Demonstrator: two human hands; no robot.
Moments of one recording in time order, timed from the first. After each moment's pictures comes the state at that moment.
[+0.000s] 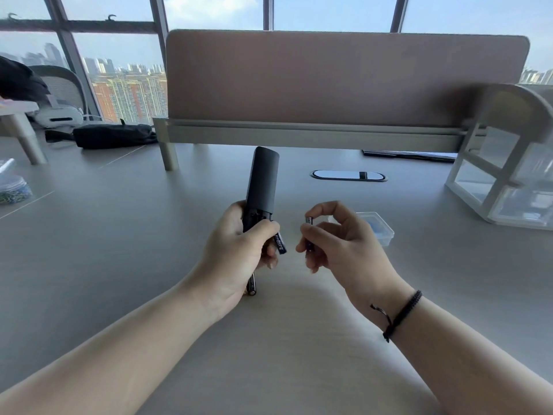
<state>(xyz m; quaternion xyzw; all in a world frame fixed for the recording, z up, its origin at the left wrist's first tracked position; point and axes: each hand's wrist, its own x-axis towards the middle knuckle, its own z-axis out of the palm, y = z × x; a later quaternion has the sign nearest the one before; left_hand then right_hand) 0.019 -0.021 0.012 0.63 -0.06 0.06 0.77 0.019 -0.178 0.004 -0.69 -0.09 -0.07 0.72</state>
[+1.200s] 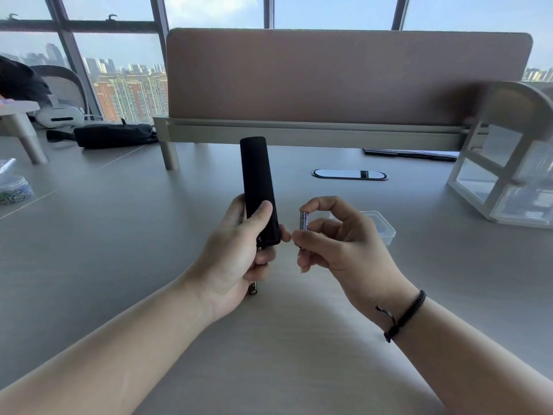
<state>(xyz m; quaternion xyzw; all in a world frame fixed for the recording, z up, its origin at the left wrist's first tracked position) 0.014 -0.016 0.018 0.61 -0.05 -0.04 0.79 0.009 -0.176 0.013 -0.64 -0.15 -0.04 0.75</state>
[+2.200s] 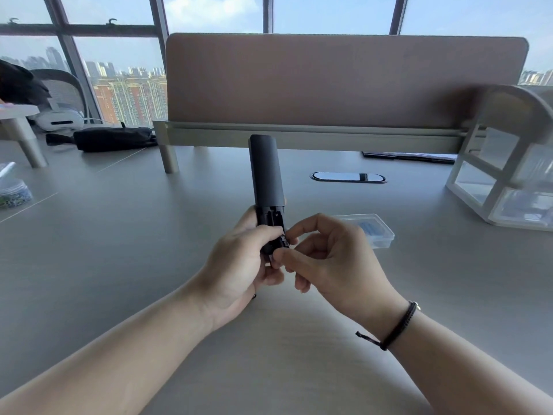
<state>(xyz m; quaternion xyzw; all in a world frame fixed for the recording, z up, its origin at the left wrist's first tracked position) 0.013 -0.021 0.013 0.61 -0.11 -0.07 0.78 0.001 -0.166 0.013 -0.76 -0.15 -0.09 0.63</state>
